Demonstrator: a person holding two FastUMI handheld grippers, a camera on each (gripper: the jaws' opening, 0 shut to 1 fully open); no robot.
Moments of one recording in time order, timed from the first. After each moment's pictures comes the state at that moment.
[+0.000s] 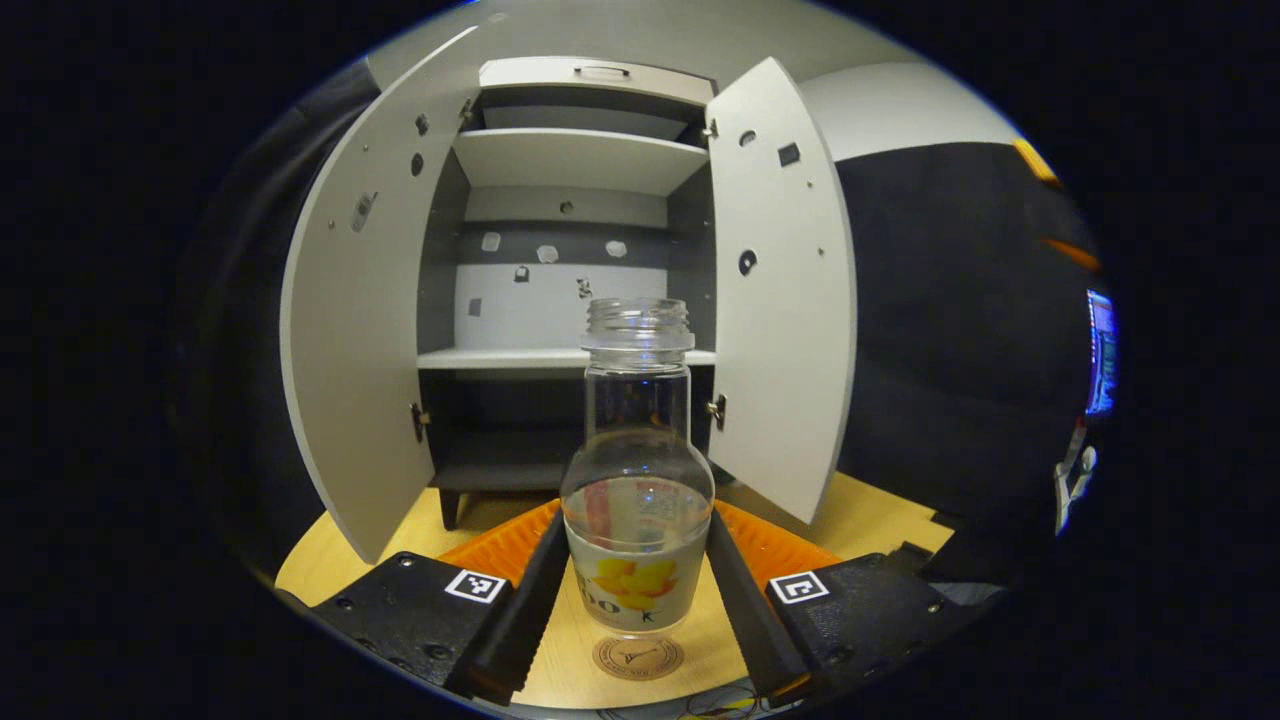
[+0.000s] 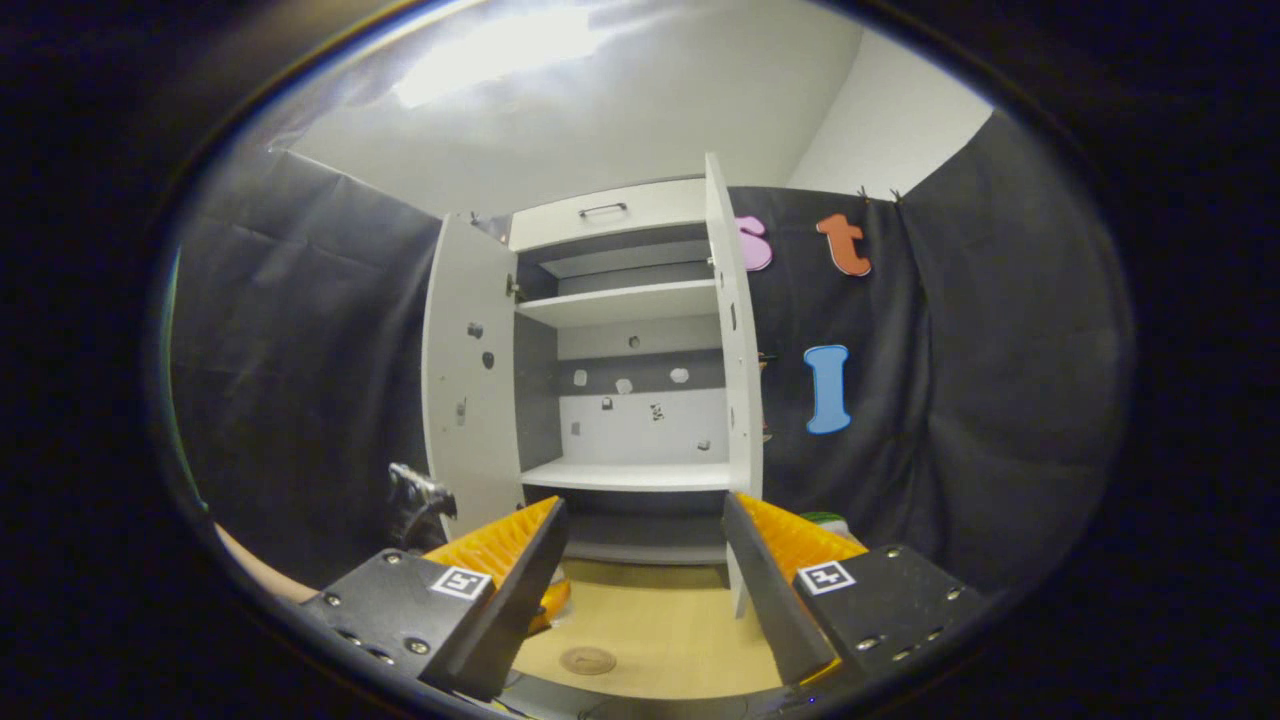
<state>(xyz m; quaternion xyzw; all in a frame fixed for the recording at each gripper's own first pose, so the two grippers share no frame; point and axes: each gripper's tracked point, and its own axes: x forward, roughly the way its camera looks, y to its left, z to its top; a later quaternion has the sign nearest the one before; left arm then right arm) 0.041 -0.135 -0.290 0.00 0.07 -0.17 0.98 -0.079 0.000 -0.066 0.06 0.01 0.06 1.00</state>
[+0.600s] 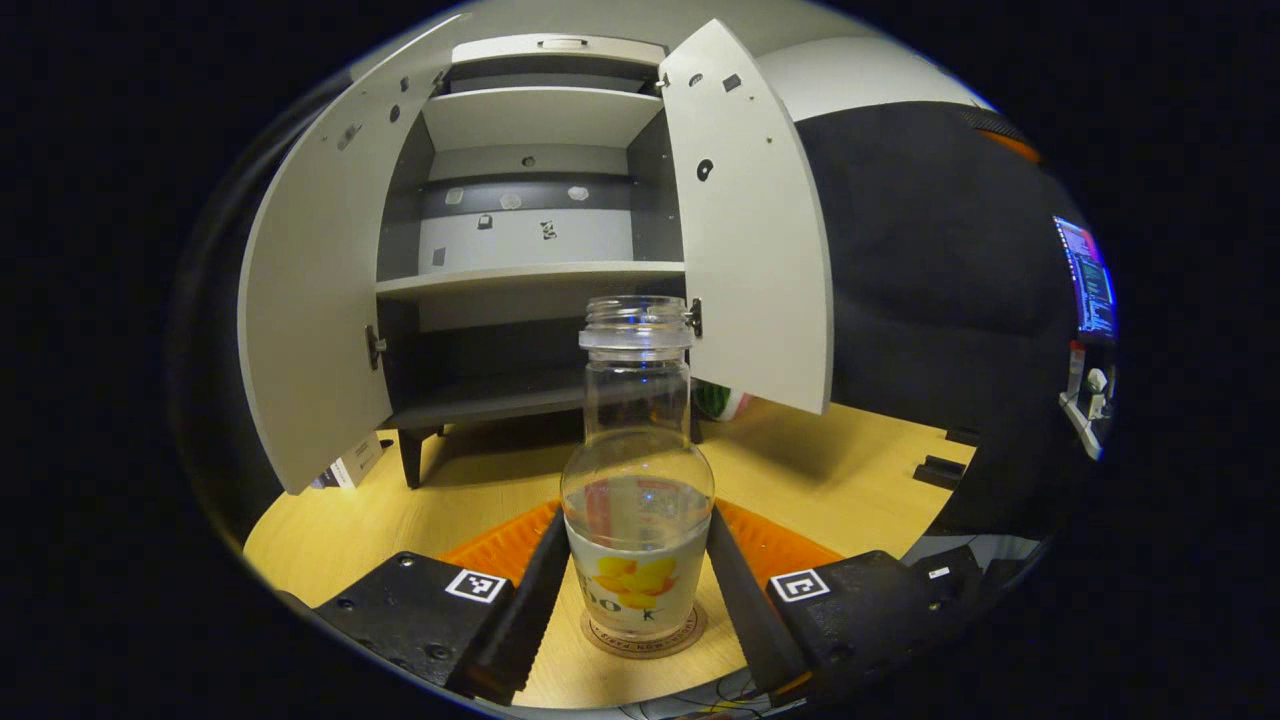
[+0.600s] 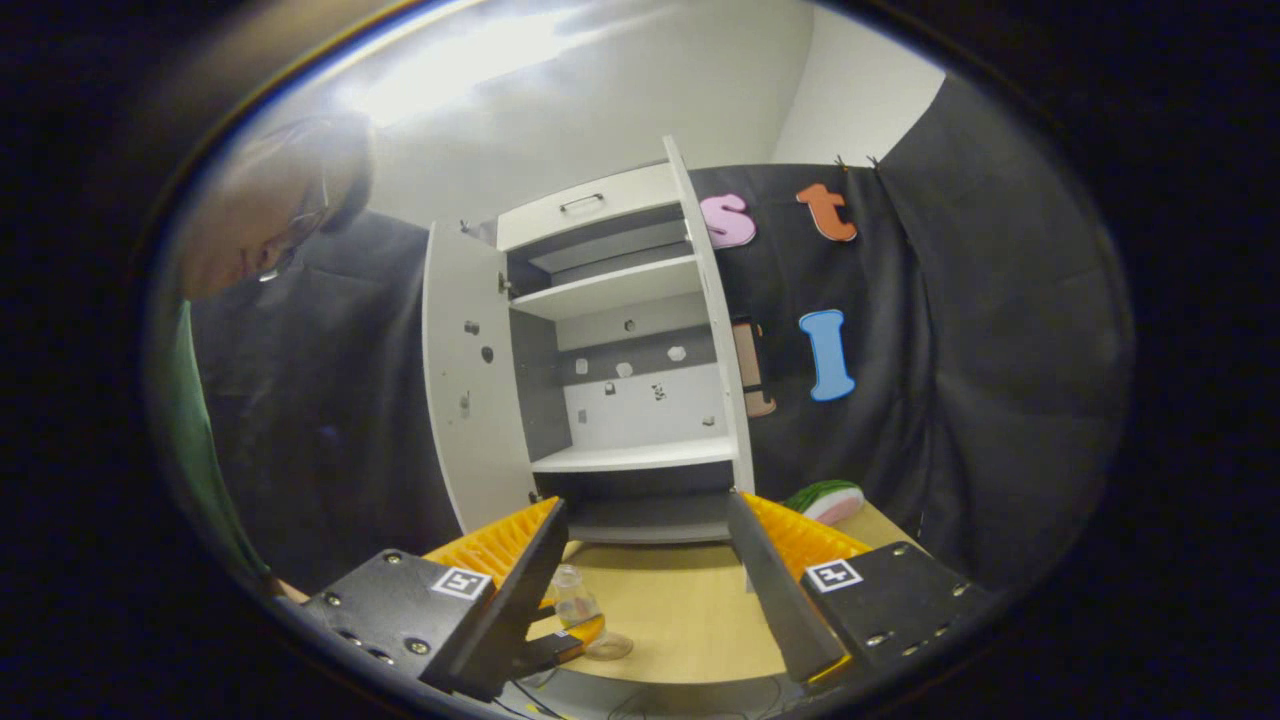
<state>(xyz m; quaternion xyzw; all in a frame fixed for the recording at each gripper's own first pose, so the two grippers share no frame) 0.062 -0.137 -0.404 0.02 0.08 -0.20 0.98 -0.096 -0.026 -0.101 0.11 0.04 0.06 0.99</state>
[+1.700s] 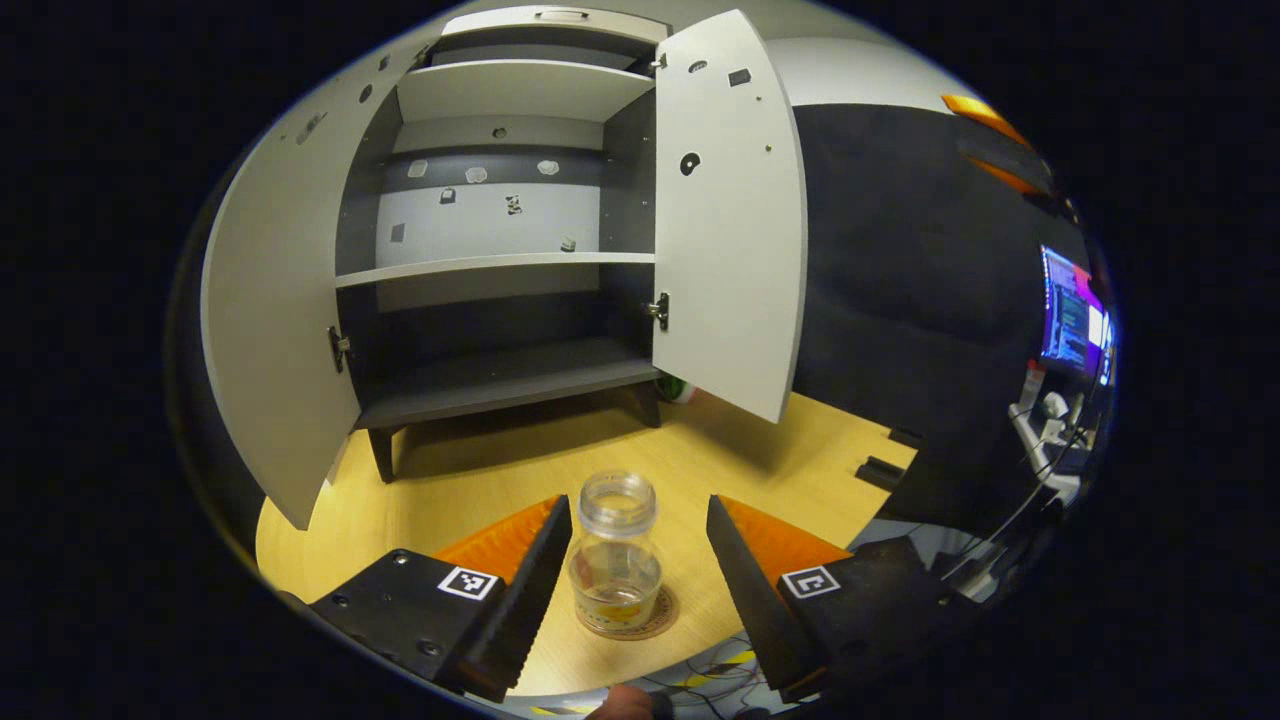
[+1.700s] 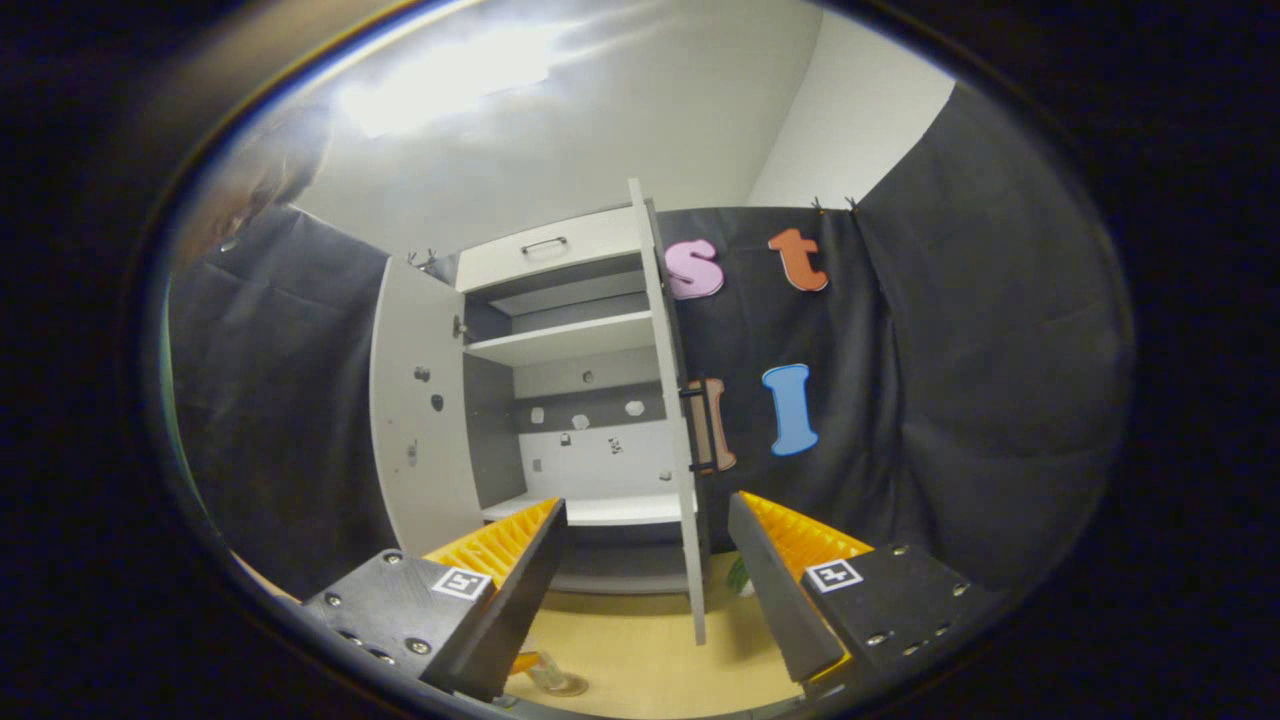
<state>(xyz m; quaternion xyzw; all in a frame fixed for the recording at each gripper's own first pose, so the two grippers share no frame) 0.038 -0.137 -0.337 0.00 0.15 -0.28 0.95 -0.074 -0.062 -0.069 0.09 -0.04 -0.01 0.99</state>
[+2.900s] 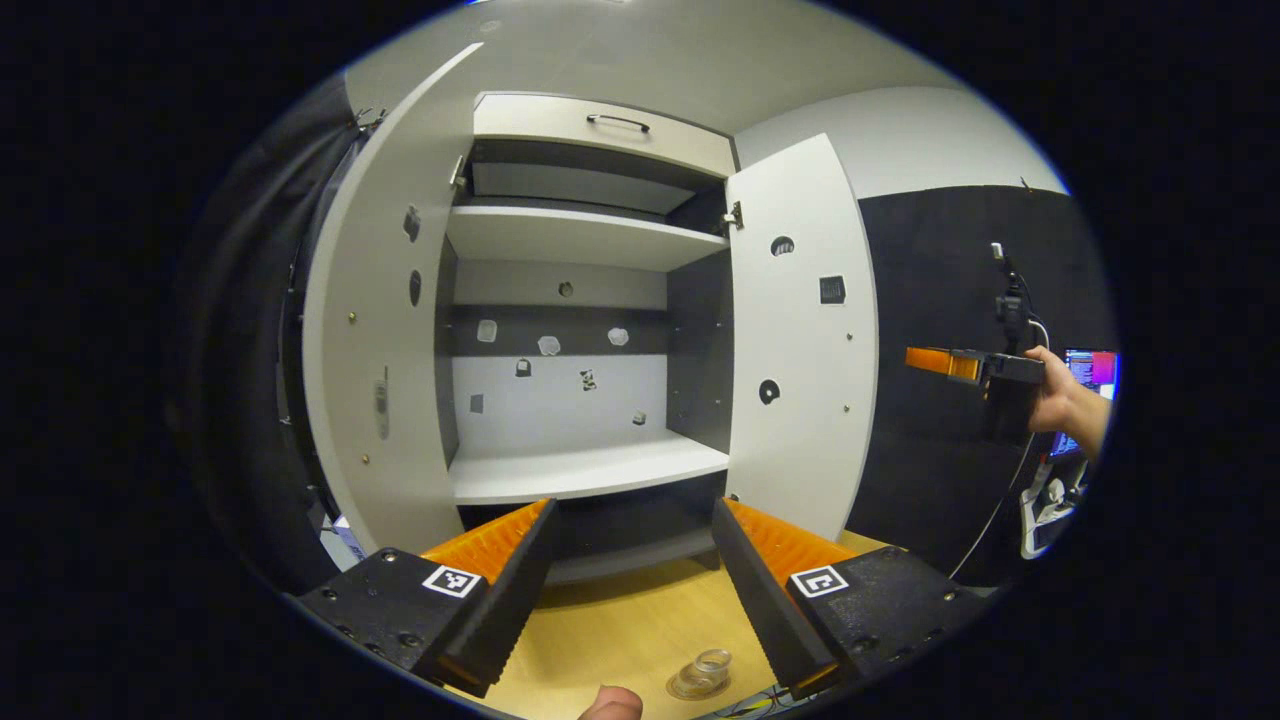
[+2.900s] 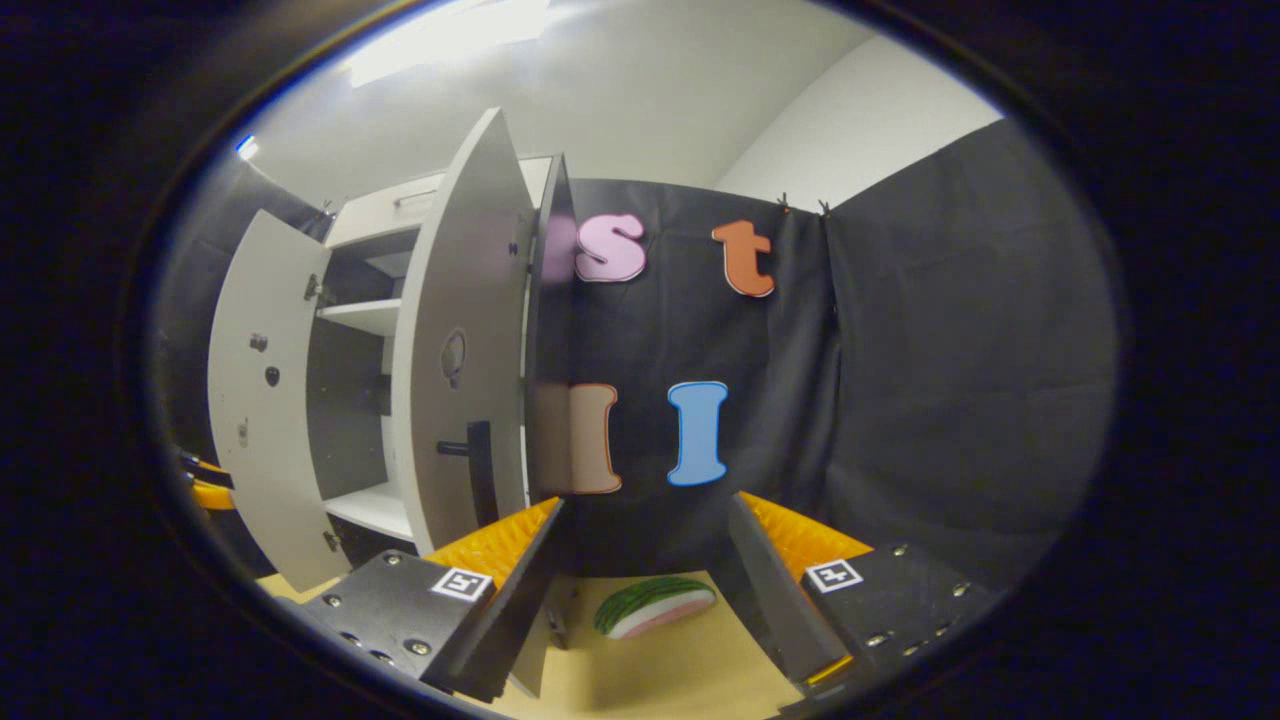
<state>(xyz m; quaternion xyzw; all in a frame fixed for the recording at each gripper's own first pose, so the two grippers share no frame) 0.081 -0.034 -0.081 -0.02 0.01 -0.22 0.98 0.113 -0.220 -0.064 0.01 0.02 -0.12 0.99</state>
